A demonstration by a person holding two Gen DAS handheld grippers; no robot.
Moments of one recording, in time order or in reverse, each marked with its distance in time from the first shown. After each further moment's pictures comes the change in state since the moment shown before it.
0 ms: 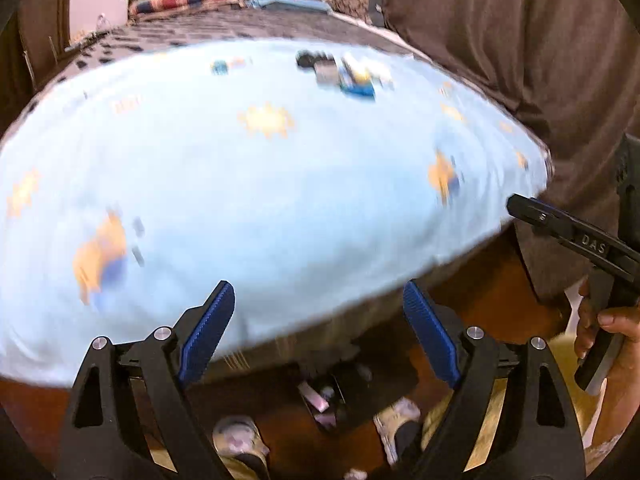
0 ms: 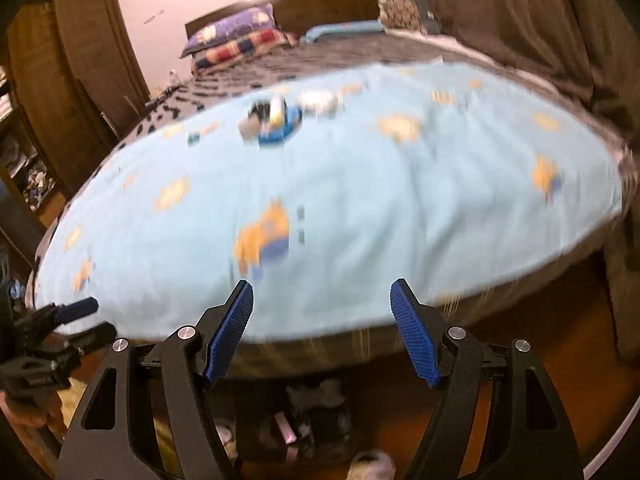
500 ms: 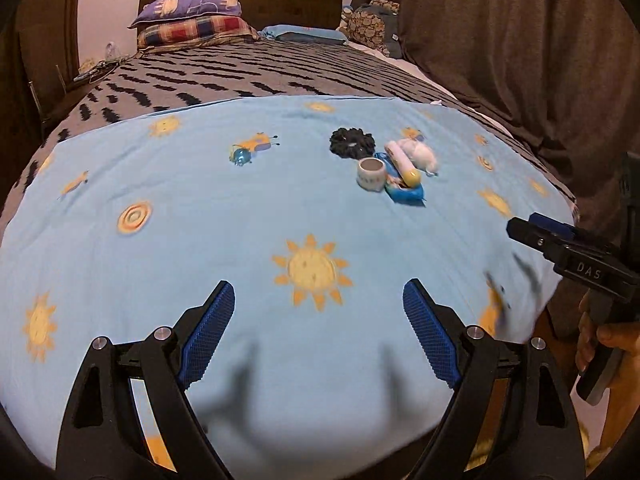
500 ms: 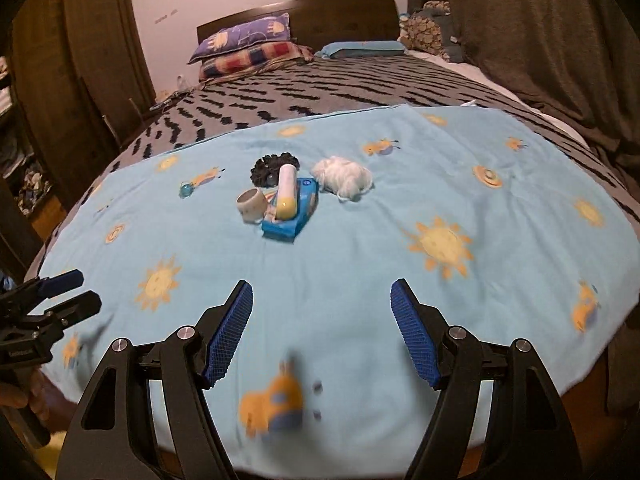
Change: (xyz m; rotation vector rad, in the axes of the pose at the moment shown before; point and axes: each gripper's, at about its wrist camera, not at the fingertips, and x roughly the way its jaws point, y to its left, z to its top) left arm 0.032 0.029 0.106 0.011 -0.073 0.056; right arm 0.067 0.025 0.087 -0.065 -0.021 0.007
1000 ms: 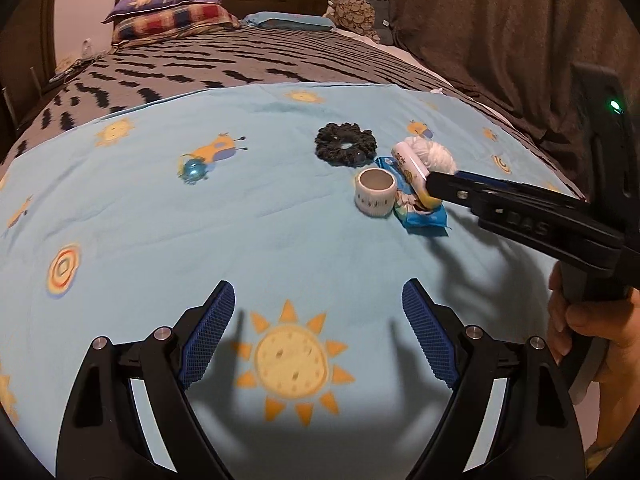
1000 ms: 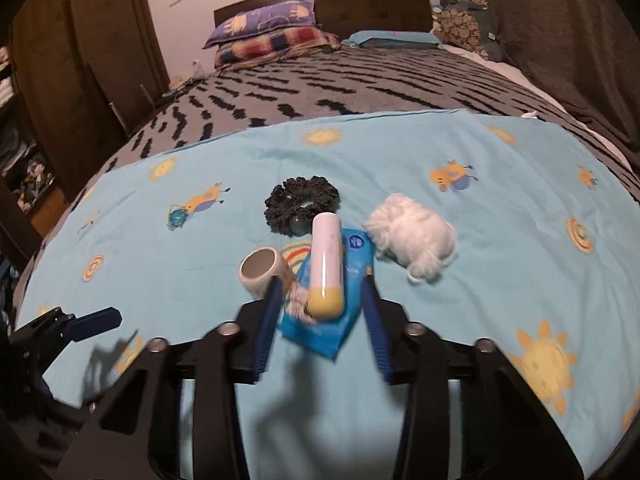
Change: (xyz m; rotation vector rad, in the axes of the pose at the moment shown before) left arm 0.080 -0.008 0.035 0.031 0.035 -0.042; right arm 0.106 0.030 0.062 -0.046 0.043 0.066
